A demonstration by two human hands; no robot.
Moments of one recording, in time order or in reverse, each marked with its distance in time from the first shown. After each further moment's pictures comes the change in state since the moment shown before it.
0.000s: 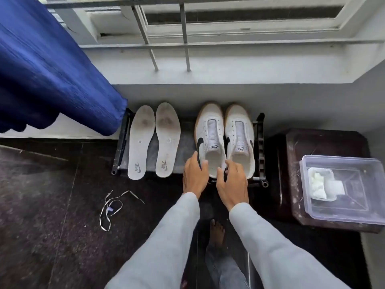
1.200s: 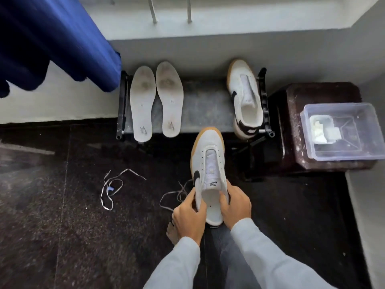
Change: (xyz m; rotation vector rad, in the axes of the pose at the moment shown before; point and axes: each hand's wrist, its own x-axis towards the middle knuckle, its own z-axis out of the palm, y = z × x) left_hand -0.172 -0.194 -0.014 -0.033 0.146 -0.005; right_hand -0.186 0.053 0.060 -0.031 -0.114 0.189
